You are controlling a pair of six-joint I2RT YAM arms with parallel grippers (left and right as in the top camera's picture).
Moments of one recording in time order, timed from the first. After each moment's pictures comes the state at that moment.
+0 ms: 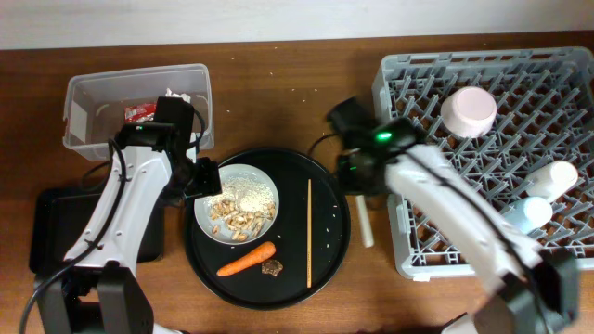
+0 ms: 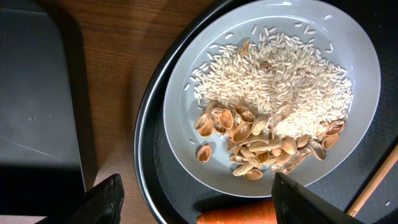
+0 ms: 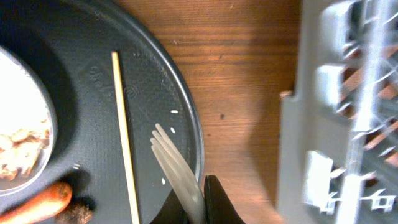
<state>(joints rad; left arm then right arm) -0.09 1.66 1.32 -1.16 0.01 -0.27 0.46 1.64 1.46 -1.20 0.07 0.53</state>
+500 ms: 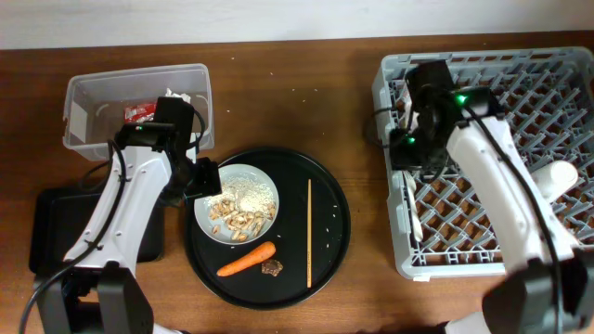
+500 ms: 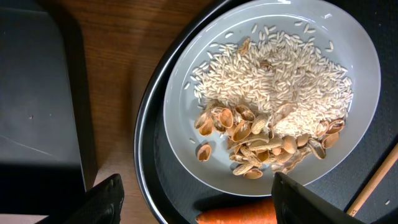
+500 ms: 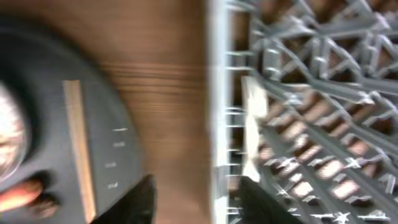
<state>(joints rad) -0.09 1.66 1.32 -1.16 0.01 -0.27 0.20 1.67 1.56 -1.26 -0.06 0.21</state>
